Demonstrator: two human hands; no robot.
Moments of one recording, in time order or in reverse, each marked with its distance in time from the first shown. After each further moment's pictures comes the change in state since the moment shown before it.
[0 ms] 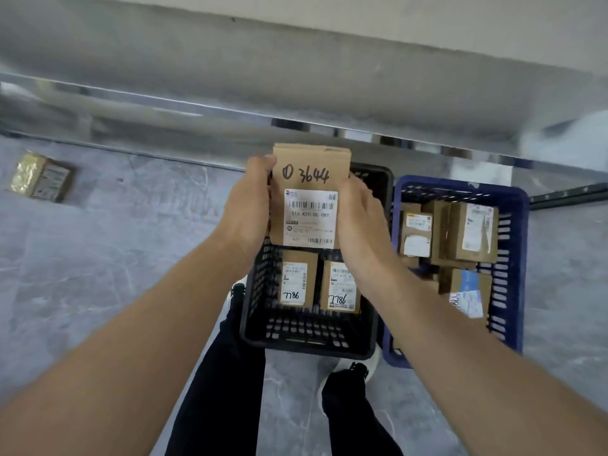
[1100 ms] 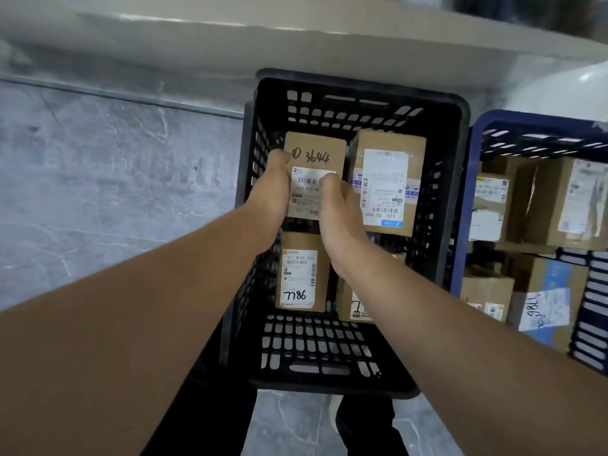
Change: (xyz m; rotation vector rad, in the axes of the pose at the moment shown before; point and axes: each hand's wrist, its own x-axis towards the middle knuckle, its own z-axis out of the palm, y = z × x) left_hand 0.221 -0.196 0.026 -0.027 -0.037 -0.294; right_hand 0.184 0.215 0.126 0.070 0.136 0.302
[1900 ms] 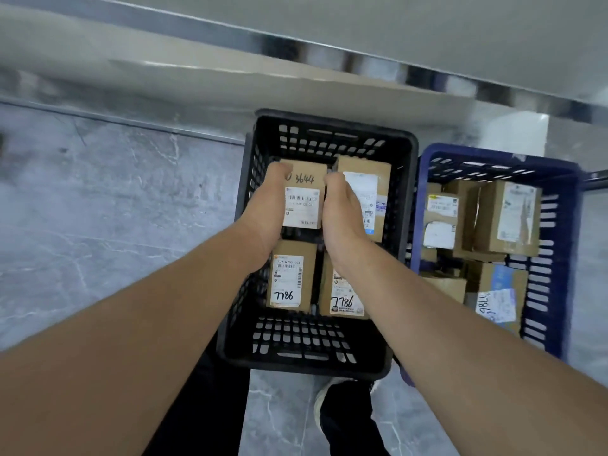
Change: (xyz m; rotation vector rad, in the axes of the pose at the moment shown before) left_hand -0.113 0.035 0.006 0.037 -0.070 0.098; right_hand -0.090 -0.069 -0.059 0.087 -0.108 -0.045
